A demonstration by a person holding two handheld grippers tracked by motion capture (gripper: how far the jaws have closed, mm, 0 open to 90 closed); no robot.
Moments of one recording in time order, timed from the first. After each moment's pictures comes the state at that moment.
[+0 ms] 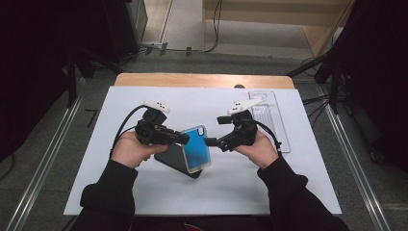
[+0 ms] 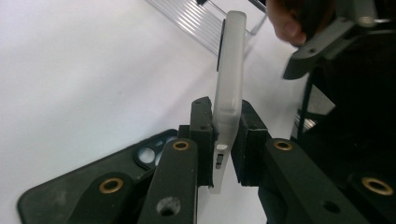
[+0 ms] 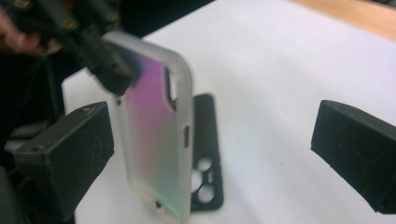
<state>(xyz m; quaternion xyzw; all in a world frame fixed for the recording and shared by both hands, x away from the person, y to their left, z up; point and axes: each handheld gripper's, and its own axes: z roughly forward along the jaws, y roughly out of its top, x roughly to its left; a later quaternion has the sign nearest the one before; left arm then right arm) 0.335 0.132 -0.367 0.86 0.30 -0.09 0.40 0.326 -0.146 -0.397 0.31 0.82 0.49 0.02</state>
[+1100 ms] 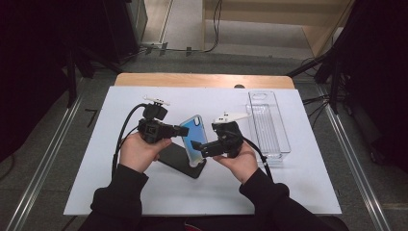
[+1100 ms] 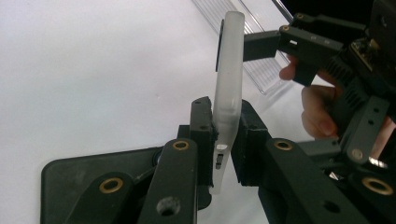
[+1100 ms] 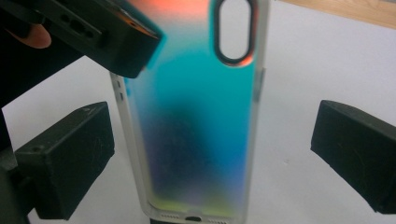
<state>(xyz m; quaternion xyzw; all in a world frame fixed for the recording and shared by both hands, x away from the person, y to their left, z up) 0.334 0.121 -0.364 0.82 0.43 -0.05 0.39 0.305 -0.105 -0.419 0.40 0.79 0.47 0.08</state>
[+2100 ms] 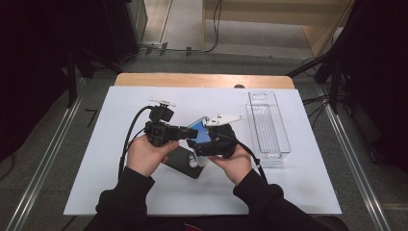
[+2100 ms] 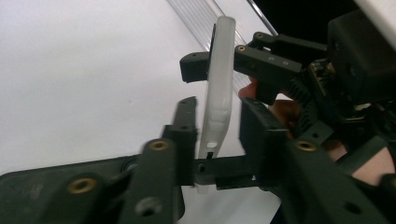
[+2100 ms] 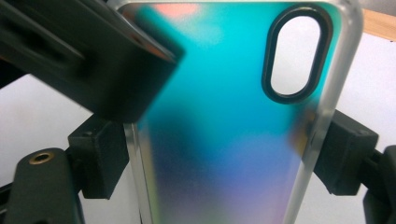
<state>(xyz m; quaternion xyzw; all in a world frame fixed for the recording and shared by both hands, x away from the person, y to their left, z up) 0.327 0.107 -0.362 0.80 0.43 -0.08 0.41 0.303 -0.089 -0.422 0.40 0.79 0.45 0.12</state>
